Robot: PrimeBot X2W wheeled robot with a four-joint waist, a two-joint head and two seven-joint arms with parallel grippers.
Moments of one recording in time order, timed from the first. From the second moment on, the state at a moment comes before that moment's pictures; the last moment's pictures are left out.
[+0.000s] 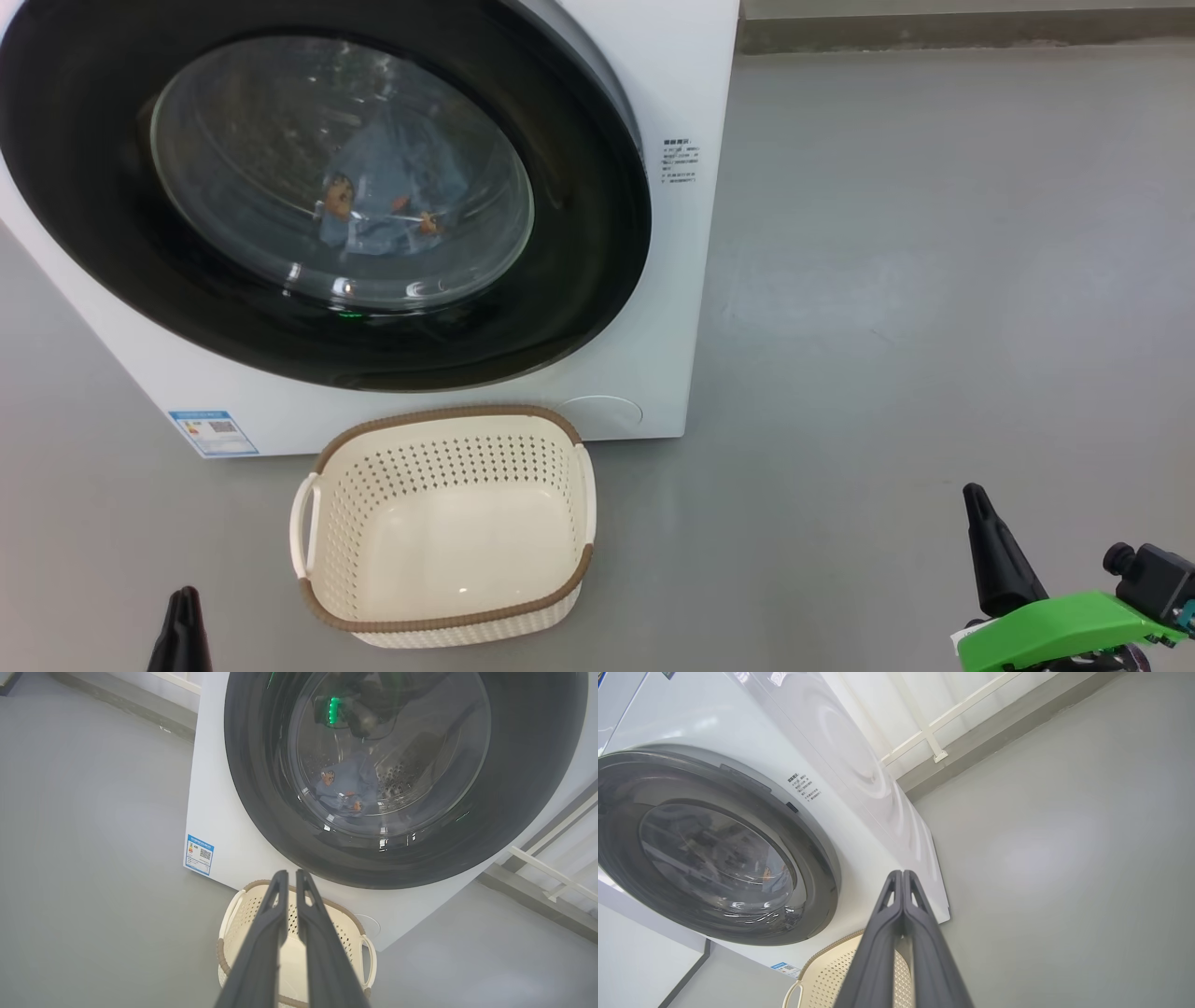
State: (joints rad) left arm 0.04 0.09 0.14 0.29 -0.56 -0.13 -0.14; right arm 0.01 -0.10 0.03 0.27 0.74 0.13 -0.16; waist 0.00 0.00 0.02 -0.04
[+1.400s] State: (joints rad) left arm 0.00 0.07 0.11 0.29 -1.05 -0.13 -0.02; right arm -0.02 -0.08 -0.04 0.27 1.15 0.13 -0.04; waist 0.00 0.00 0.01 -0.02
